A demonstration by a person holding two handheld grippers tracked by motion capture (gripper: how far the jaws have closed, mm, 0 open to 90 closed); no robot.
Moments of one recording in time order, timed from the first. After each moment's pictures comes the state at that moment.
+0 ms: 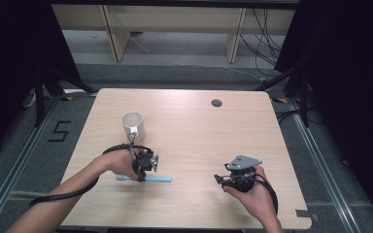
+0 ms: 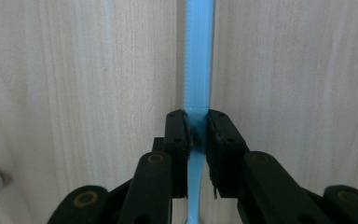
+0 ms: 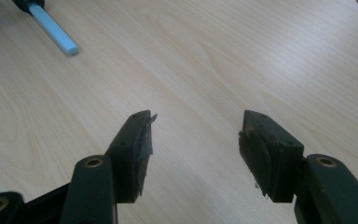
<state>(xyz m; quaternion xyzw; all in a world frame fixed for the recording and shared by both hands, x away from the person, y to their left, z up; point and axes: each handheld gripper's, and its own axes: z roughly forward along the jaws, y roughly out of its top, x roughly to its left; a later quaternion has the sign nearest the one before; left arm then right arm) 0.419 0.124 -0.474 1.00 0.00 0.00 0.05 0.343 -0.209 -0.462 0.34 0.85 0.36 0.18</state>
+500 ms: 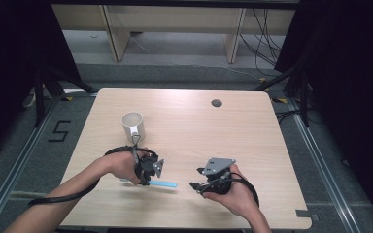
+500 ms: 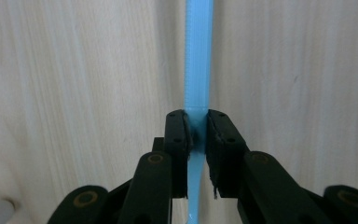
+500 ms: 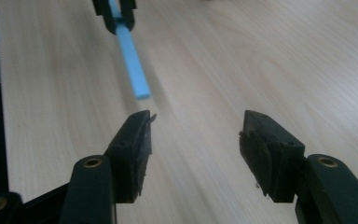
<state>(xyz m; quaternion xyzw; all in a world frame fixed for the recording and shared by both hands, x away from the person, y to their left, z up) 0.394 0.105 -0.452 1.00 -0.05 -0.01 0.08 0.344 -0.145 -0.462 0.21 0.89 0.39 0.11</state>
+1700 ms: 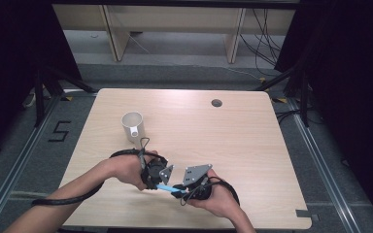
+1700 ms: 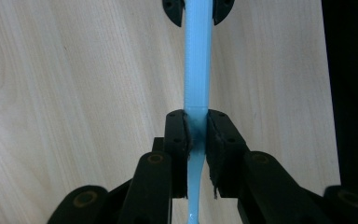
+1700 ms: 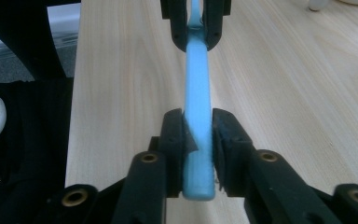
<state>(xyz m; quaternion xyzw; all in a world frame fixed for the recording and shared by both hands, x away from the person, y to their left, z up) 0.374 0.083 -0.428 0.99 -0.11 0.01 0.08 0.342 -0.102 -0.484 0.11 0.91 0.41 0.03</state>
